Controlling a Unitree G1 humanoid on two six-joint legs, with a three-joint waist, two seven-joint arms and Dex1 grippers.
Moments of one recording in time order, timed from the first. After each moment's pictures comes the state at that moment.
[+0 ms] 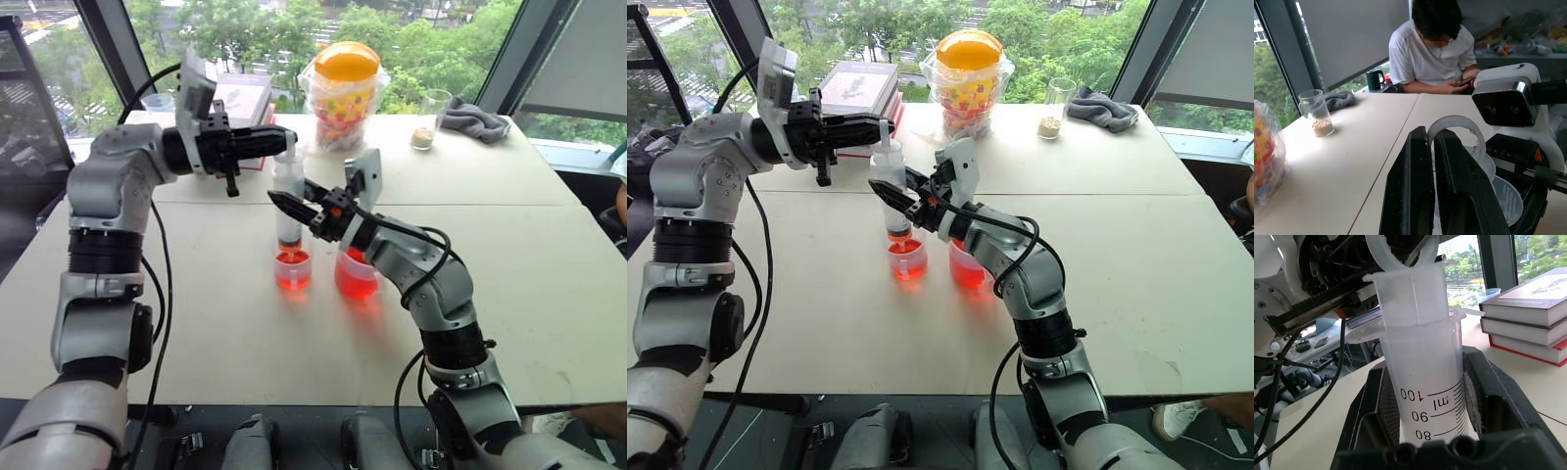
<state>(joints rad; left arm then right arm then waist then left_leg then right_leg) -1.05 0.56 0.06 0.31 -0.48 0.52 -1.29 -0.68 -0.11 0.11 -0.16 0.45 0.58 0.52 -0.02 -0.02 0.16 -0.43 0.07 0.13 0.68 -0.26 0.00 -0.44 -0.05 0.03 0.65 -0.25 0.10</state>
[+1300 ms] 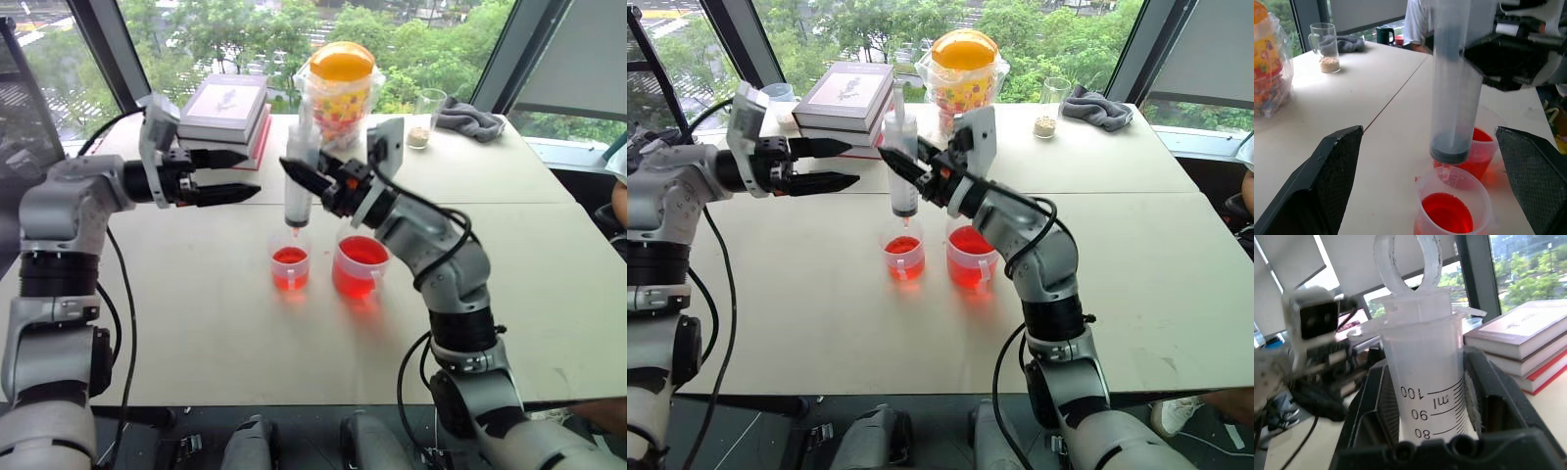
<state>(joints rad) -0.89 0.72 0.07 0.28 -0.52 0.62 -1.30 -0.85 -0.15 -0.06 -0.16 0.60 0.73 0.40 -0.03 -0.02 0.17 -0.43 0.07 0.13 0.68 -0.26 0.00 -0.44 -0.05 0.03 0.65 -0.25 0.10</state>
